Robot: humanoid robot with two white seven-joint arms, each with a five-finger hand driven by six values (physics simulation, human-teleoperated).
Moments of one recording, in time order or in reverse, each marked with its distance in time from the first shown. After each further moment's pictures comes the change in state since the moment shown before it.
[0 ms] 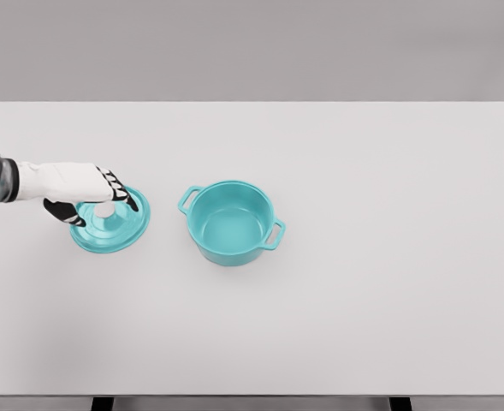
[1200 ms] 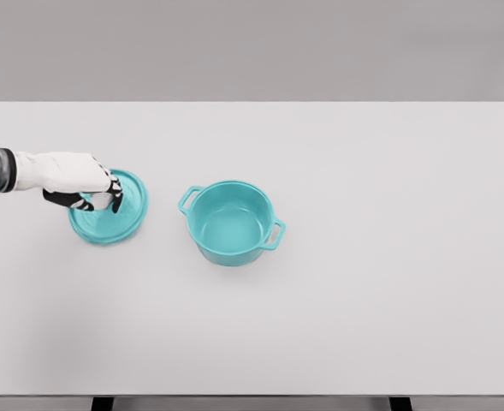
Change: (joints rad) left arm -0.041 -0.004 -0.008 0.016 0.000 0.000 -0.005; right arm 0.000 0.000 0.000 0.000 0.000 0.000 0.000
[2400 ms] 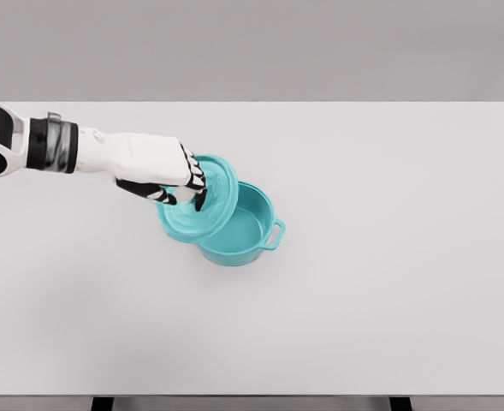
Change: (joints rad) left arm -0.135 -0.105 -0.059 -0.229 0.224 -0.001 -0.058; right arm 0.000 0.000 0.000 0.000 0.000 0.000 0.000
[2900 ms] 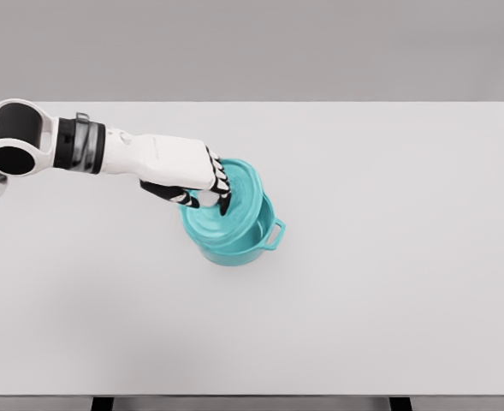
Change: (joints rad) left arm -0.014 -0.068 -0.013 0.003 -0.001 0.000 0.000; right arm 0.000 0.000 0.000 0.000 0.000 0.000 0.000
